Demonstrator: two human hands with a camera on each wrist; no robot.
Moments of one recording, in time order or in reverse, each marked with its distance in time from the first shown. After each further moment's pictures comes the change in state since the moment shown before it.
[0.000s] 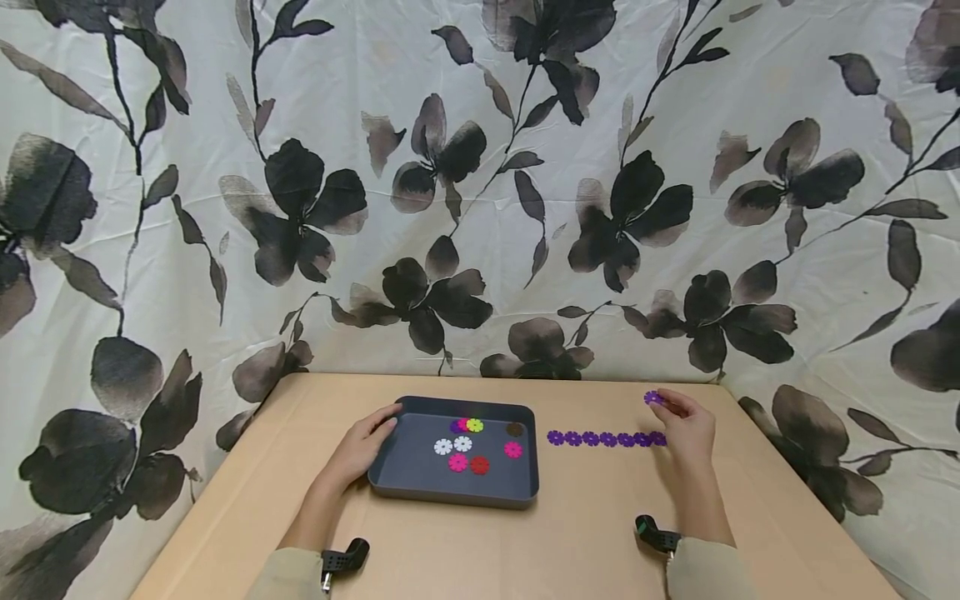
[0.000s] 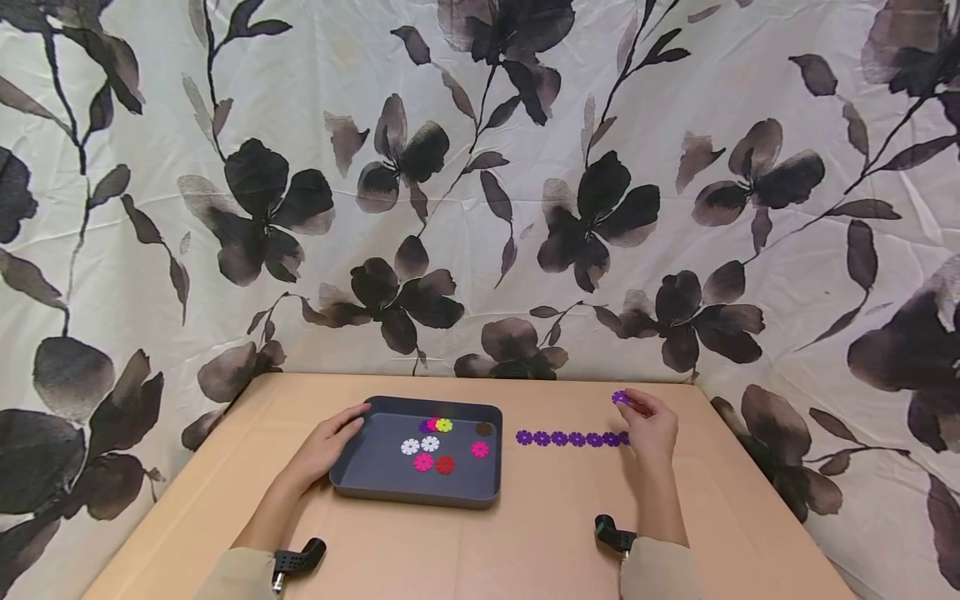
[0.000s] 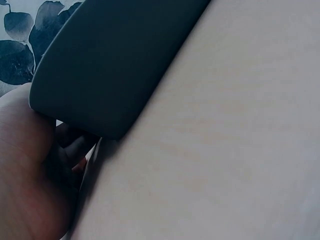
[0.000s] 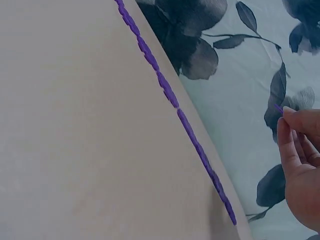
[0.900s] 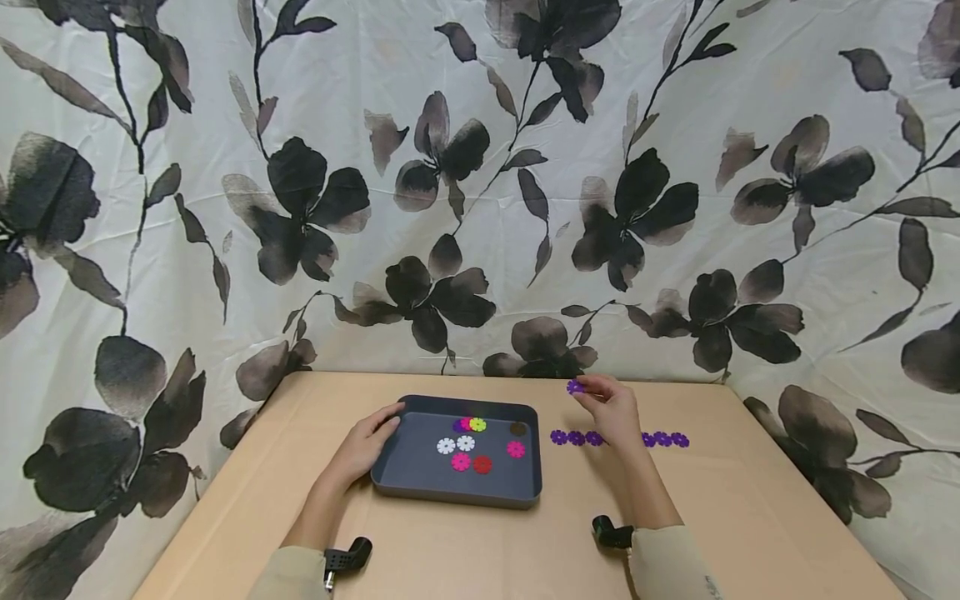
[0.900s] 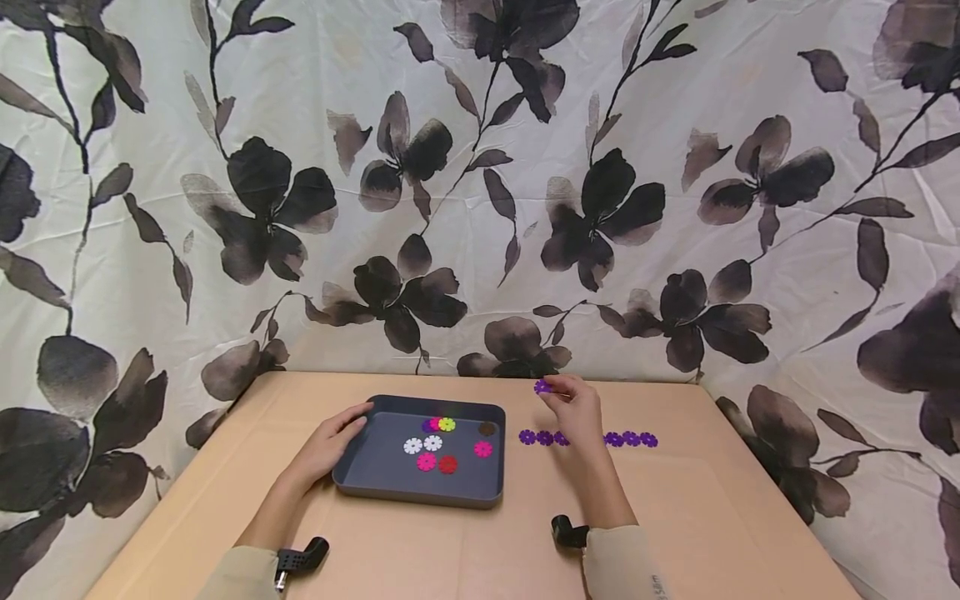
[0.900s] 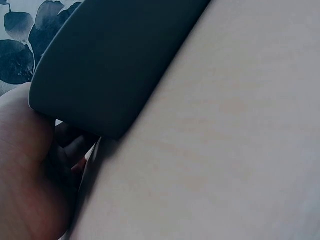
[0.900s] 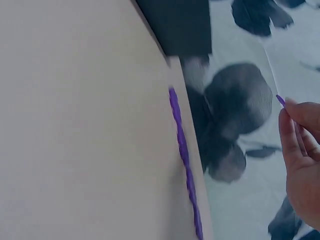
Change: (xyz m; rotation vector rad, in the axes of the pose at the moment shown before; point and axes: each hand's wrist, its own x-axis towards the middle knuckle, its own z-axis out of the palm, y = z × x) left_hand 0.001 0.000 -0.001 0.010 -0.008 -0.005; right_hand -0.026 -0.038 0.094 0.028 -0.321 -0.335
